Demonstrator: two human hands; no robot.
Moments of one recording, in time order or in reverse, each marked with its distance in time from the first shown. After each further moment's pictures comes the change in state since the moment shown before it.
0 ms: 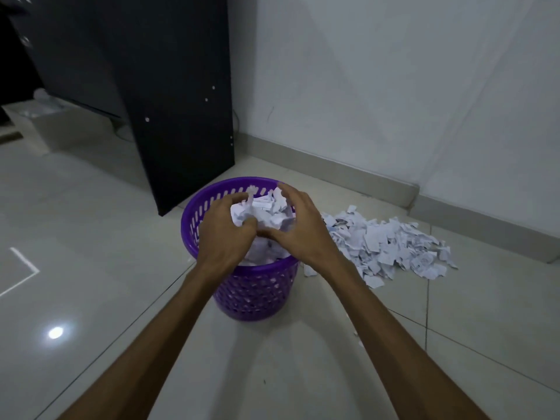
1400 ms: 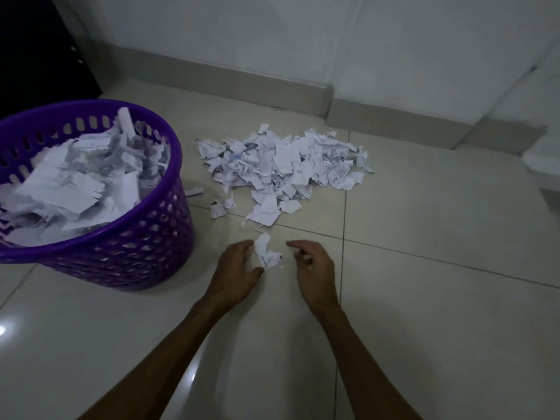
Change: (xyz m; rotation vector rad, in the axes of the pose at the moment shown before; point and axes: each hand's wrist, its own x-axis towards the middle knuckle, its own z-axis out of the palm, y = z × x) left_hand -0.130 -0.079 0.220 0.138 -0.773 -0.087; right_hand -0.201 0.239 -0.030 -0.030 0.447 0.398
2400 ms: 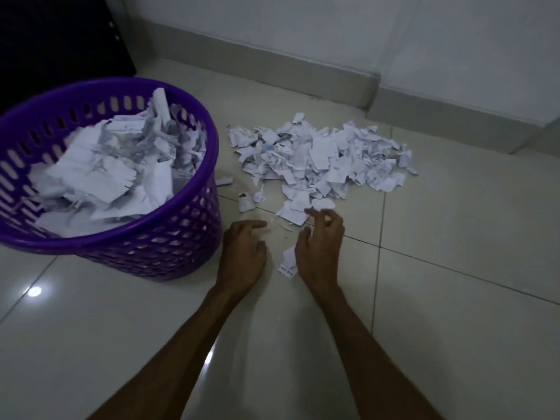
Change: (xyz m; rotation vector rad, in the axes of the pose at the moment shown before) left_hand 0.024 -0.017 -0.022 -0.057 0.305 0.060; right_hand 0.045 -0.032 0.063 -0.253 0.103 -0.029
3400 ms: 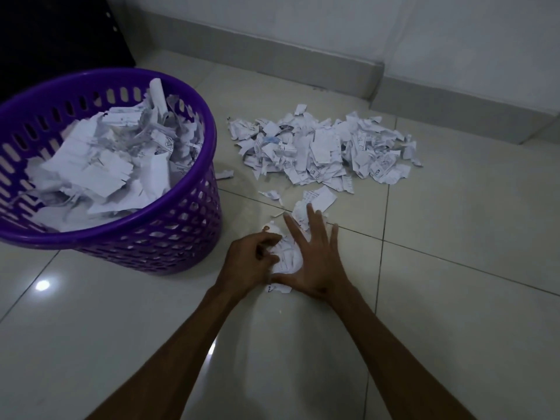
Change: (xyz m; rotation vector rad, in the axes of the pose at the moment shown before) left_hand -0.013 -0.004 0.001 -0.060 -0.205 0.001; right_hand -0.016 0.040 -0.001 -0.244 -0.486 -0.347
